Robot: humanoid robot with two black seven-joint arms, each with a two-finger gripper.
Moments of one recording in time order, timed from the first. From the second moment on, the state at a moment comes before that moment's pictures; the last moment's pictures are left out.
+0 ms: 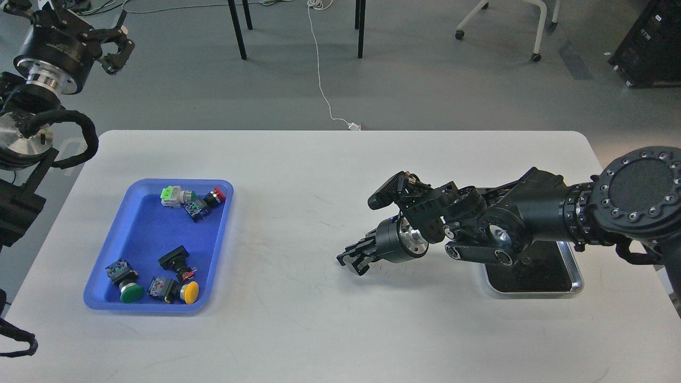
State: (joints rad) left arm -0.81 0.52 -1.01 -0.80 -0.08 -0.27 -0.18; right arm 1.37 0.00 -0.78 0.93 -0.99 0.05 0.40
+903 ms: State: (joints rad) left arm -0.84 0.56 -0.80 -1.14 0.79 -0.31 -0.18; right arm 1.05 -0.53 0.26 0.91 -0.68 0.05 0.39
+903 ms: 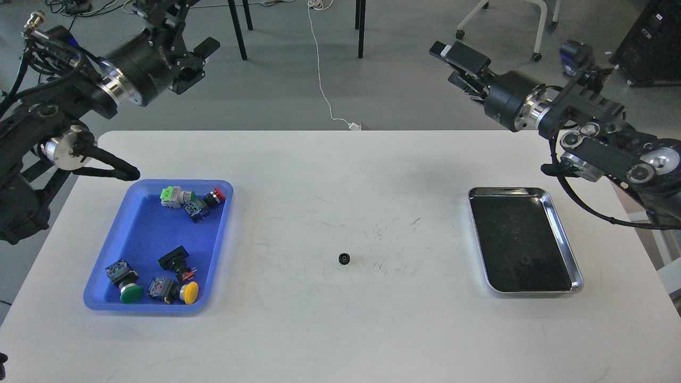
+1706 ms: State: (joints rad) left arm -0.79 0.43 -0.28 -1.29 2.16 -0.14 -0.24; right arm 0.54 -0.67 0.74 1.03 -0.05 0.32 0.40
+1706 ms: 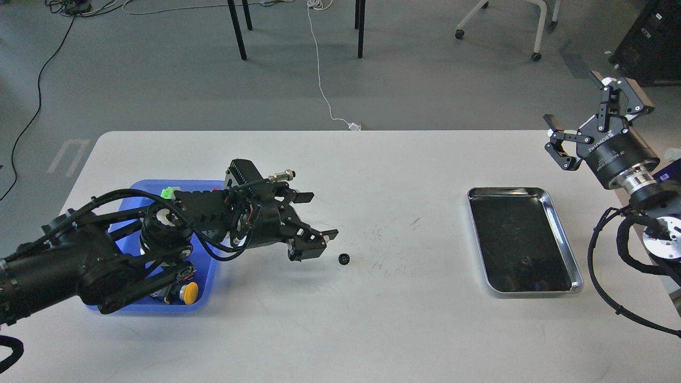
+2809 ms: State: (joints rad) left arm -0.73 0.21 -0.26 -1.05 2.18 -0.14 -0.24; right arm 0.47 -0.69 0.73 1.09 -0.06 0.33 0.39
